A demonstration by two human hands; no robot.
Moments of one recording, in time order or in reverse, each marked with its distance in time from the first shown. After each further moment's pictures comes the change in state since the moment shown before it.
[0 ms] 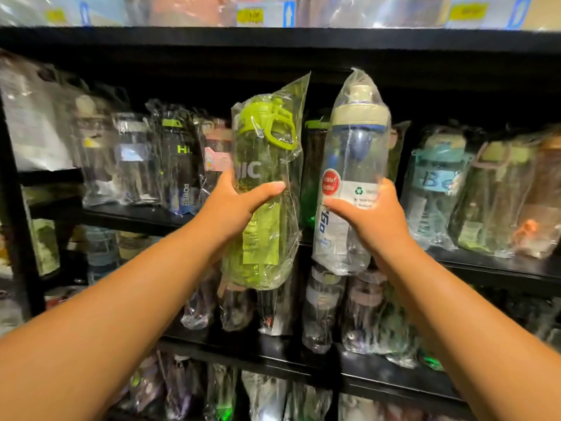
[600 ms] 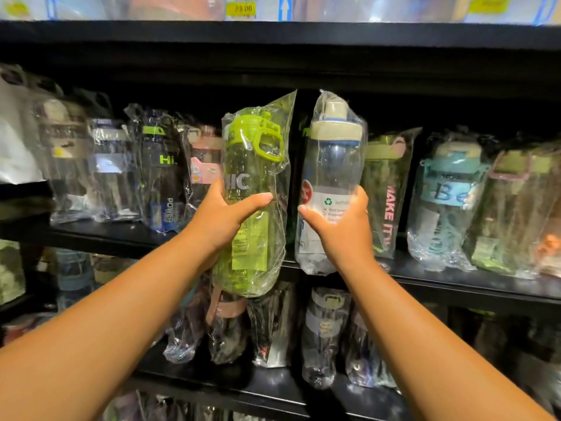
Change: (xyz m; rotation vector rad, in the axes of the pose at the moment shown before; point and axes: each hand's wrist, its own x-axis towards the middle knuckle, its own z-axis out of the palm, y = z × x) left_hand 0.061 -0.036 0.000 -0.008 0.033 0.067; right_hand 0.041 0.040 0.056 -0.221 0.128 -0.006
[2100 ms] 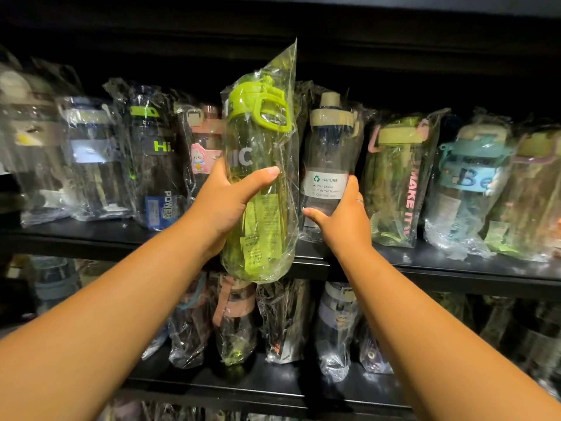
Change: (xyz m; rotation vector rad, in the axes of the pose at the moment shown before) left_hand 0.034 -0.012 -0.026 -0.145 -0.129 -0.010; right_hand 0.026 0.016 0.052 -0.447 -0.019 0.099
